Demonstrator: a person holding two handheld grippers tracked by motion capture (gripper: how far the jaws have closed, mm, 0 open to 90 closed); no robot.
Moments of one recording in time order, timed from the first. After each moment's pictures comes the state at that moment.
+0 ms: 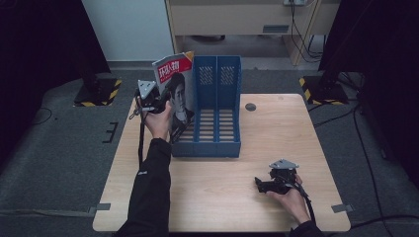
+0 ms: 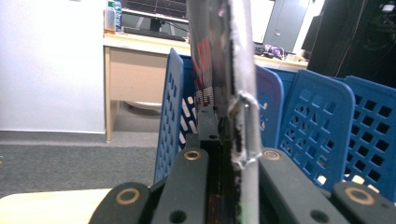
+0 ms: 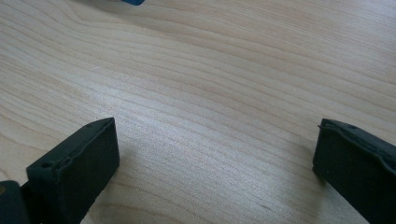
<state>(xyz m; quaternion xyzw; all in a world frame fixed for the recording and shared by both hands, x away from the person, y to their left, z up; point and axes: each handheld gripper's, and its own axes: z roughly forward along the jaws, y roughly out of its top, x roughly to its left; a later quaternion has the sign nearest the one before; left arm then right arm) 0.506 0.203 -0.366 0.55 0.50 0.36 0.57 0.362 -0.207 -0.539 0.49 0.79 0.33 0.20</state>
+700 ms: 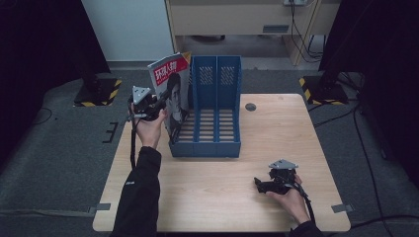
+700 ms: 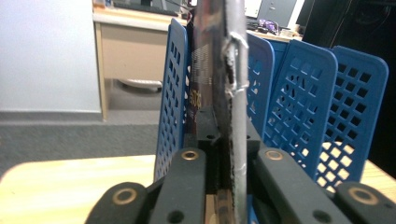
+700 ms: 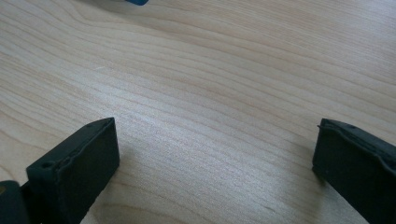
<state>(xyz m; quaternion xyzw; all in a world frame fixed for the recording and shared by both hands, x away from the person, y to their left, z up) 0.480 0.217 -0.364 0.59 0.51 0.31 0.55 0.362 -0.206 -0.539 0.48 0.79 0.33 0.20</state>
